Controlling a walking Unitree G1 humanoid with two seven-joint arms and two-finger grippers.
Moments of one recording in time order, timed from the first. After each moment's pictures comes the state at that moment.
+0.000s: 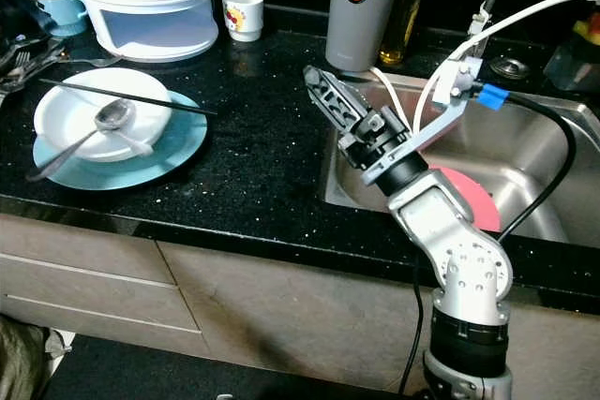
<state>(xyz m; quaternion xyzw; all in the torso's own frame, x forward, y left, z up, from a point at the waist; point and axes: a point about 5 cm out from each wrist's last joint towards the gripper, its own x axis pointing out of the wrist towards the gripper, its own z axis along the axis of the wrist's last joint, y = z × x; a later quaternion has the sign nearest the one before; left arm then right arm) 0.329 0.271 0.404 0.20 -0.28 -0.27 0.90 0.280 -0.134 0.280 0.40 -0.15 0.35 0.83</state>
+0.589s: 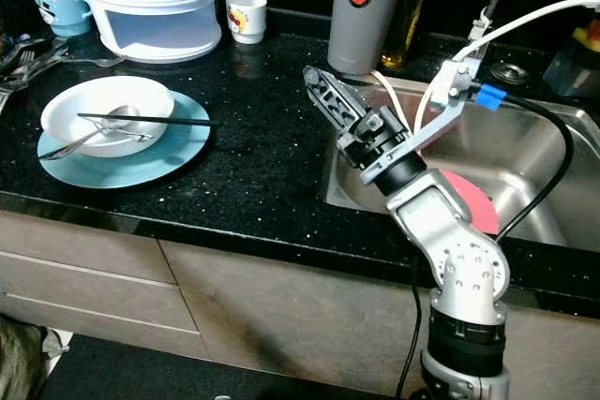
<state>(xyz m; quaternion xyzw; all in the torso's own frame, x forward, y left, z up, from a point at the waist) 0.327 0.257 0.416 0.09 -0.37 -0.27 0.88 0.284 -0.134 0.276 0.40 -0.15 0.34 0.84</state>
